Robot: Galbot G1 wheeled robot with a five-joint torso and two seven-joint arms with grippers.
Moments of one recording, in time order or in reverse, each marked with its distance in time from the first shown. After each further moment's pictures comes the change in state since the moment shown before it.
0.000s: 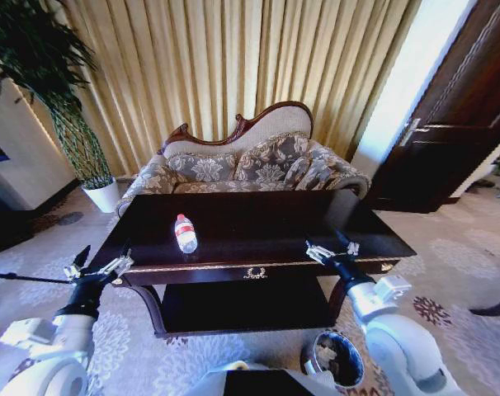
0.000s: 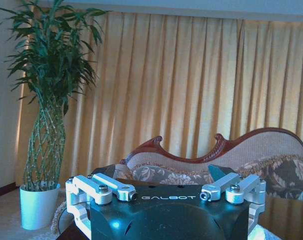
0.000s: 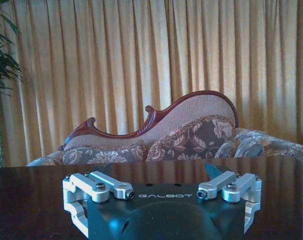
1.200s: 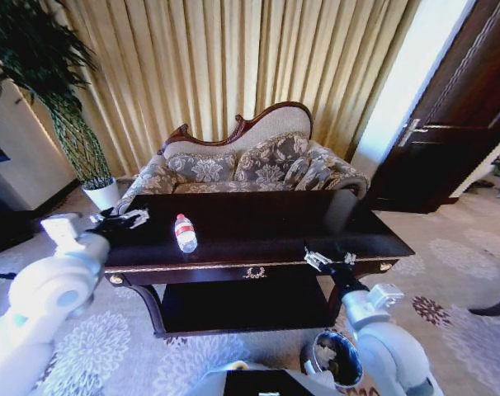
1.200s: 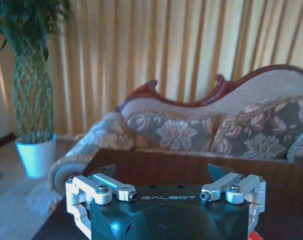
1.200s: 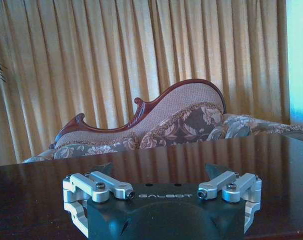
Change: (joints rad) left arm -0.610 0.762 0.404 0.154 -0.745 0.381 -0.863; right arm -0.029 0.104 -0.038 -0.015 -0.054 0.005 0.008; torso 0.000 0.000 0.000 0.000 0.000
